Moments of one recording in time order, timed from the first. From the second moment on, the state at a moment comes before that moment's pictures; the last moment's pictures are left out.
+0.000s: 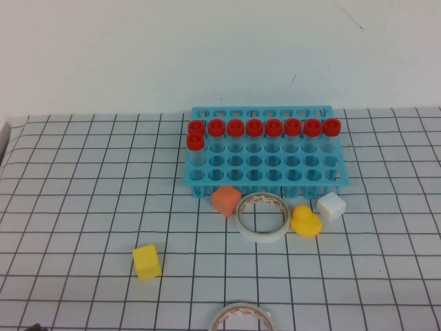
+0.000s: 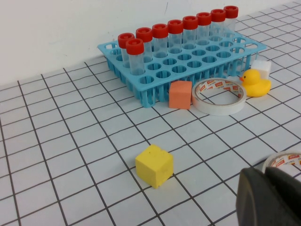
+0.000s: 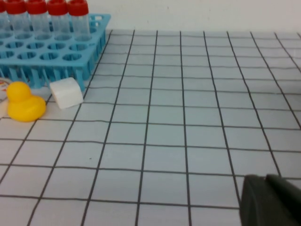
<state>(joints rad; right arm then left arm) 0.06 -0.01 0.03 -0.11 0.35 0.11 -0.63 0.09 -0.20 0.23 0.43 -0.27</state>
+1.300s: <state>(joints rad) 0.06 -0.01 0.02 -0.11 0.39 0.08 -0.63 0.09 -0.20 0.23 0.43 -0.27</state>
